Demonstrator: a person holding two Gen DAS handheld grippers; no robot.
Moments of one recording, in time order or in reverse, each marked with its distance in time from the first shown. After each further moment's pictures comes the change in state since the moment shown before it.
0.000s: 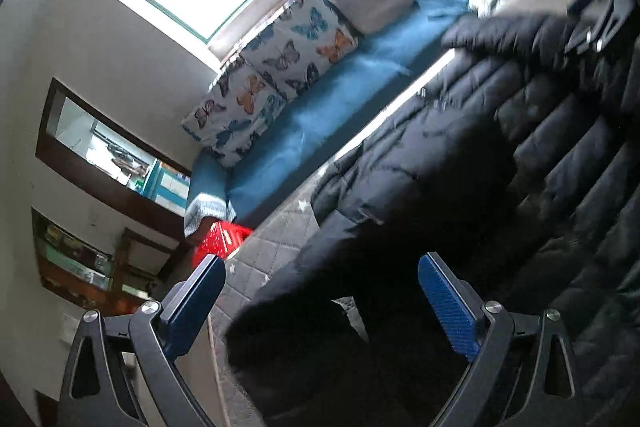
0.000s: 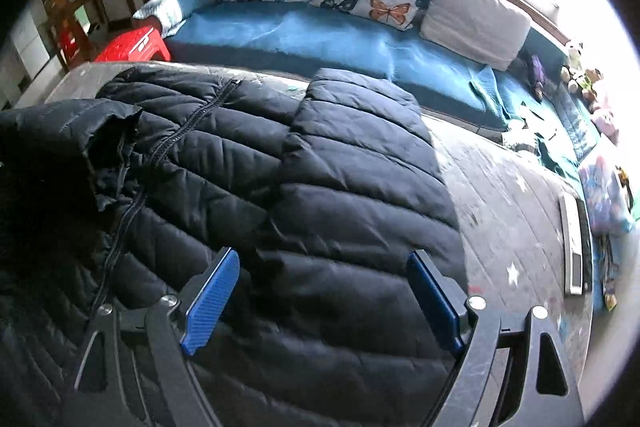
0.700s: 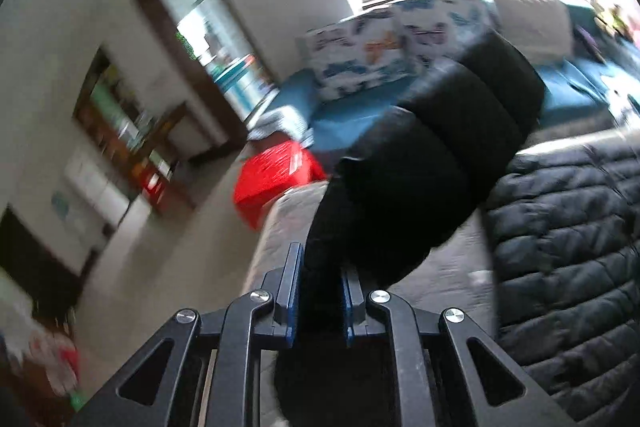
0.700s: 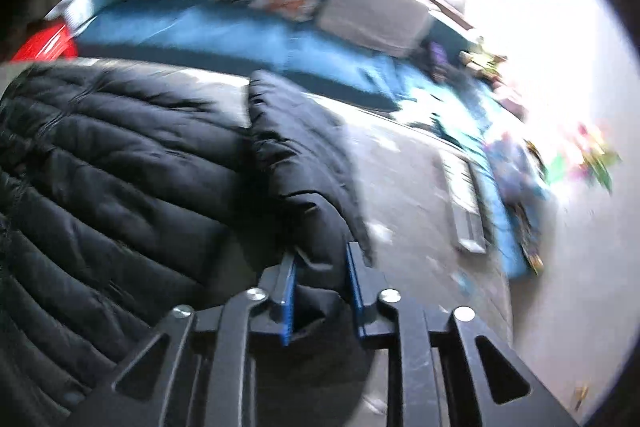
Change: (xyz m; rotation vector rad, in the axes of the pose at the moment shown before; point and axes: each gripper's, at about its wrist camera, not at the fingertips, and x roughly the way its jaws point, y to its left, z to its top) left arm 0.043 0.184 -0.109 -0.611 0.137 0.153; right arm -0.037 -0.076 -0.057 0.142 -0.001 -0.398
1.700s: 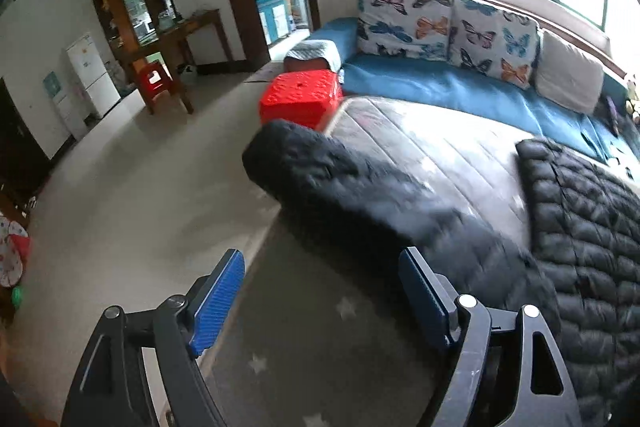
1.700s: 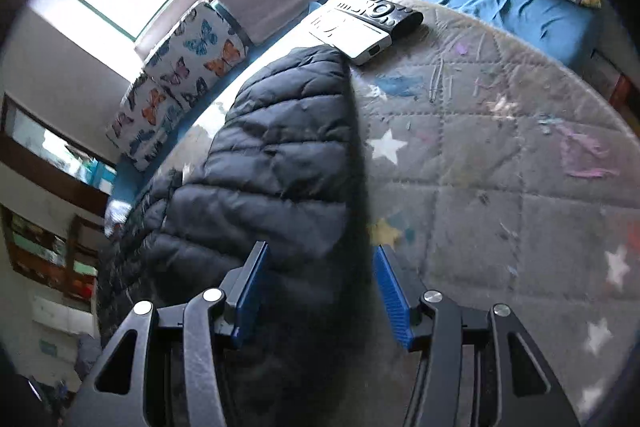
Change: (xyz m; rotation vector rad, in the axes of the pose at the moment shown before) left arm -0.058 0.160 -0.140 -0.286 0.171 -0.123; right arm 0.076 -0.159 -0.147 0.815 0.047 0.595
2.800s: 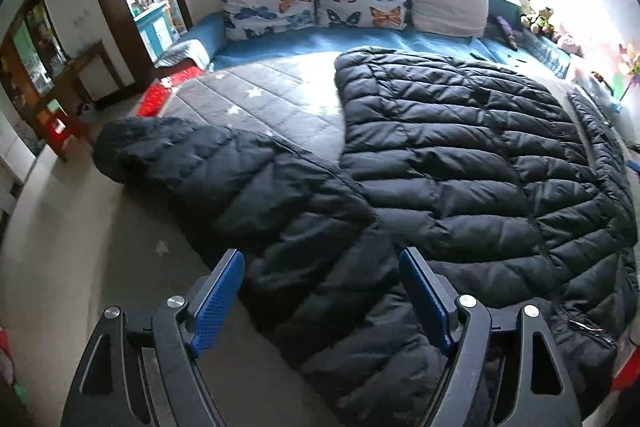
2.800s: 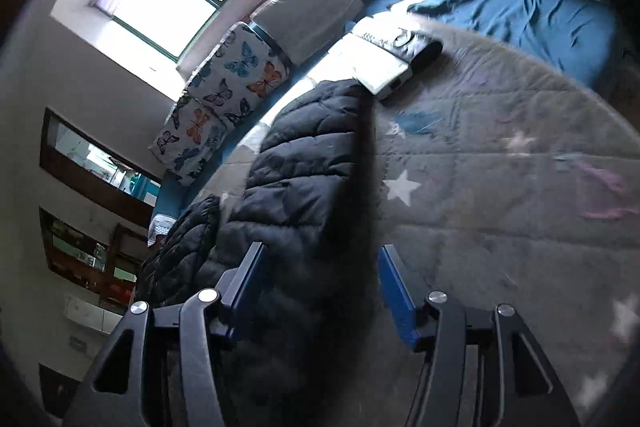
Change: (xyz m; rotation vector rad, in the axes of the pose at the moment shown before) left arm -0.032 -0.185 -0.094 0.306 0.062 -0.309; right arm -0.011 -0.007 0.016 -0.017 -0.060 0.151
